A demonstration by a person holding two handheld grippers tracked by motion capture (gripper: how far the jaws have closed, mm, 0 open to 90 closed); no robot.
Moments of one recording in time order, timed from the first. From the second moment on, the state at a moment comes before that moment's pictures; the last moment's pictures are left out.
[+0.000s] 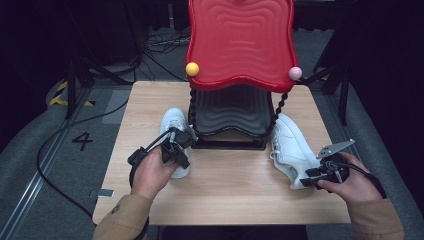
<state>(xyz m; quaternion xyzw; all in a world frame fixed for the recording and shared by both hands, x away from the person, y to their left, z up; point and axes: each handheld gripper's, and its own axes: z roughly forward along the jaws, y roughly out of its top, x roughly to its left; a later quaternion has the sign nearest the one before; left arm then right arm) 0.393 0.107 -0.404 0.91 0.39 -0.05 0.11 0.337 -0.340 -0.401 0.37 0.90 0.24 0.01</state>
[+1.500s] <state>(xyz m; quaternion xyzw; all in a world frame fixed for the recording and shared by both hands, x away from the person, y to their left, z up) 0.380 0.137 -0.226 0.92 0.38 0.00 0.12 0.332 -0.352 -0.398 0.37 0.89 0.25 0.01</state>
